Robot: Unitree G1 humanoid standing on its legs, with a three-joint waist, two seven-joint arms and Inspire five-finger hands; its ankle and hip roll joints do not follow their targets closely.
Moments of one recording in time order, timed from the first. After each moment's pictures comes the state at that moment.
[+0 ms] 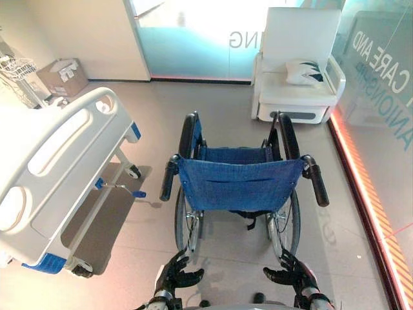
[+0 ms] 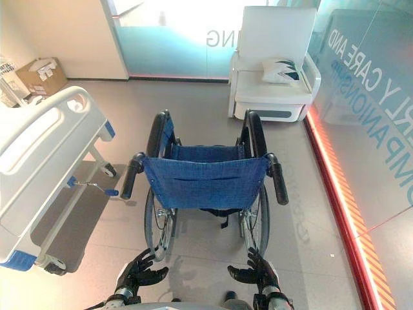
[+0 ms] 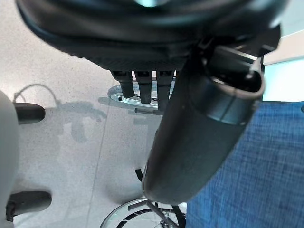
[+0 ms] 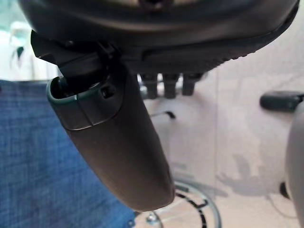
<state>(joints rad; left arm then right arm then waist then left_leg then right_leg) 0.07 0.14 -0.29 1.16 -0.40 -0.44 0.04 0.03 -0.20 0.17 1.20 0.41 -0.44 0.10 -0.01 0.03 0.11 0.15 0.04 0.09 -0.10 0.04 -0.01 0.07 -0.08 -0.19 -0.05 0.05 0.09</state>
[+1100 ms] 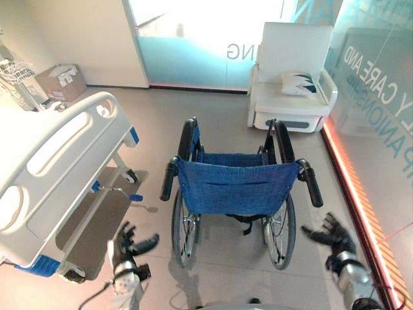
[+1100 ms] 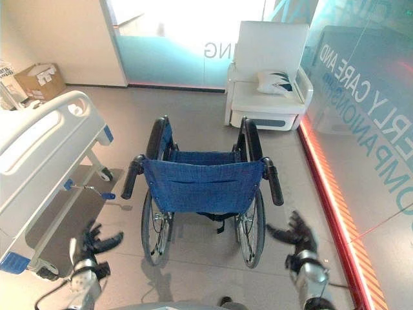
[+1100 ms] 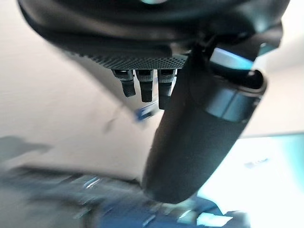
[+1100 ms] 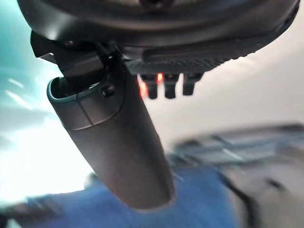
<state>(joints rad) 0.00 0.37 -0.04 0.79 -0.42 -0.33 0.40 -0.14 -0.49 -0.03 0.93 0.56 -0.32 -0.07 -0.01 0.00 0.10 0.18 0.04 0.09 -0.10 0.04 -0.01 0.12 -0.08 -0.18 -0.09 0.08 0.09</state>
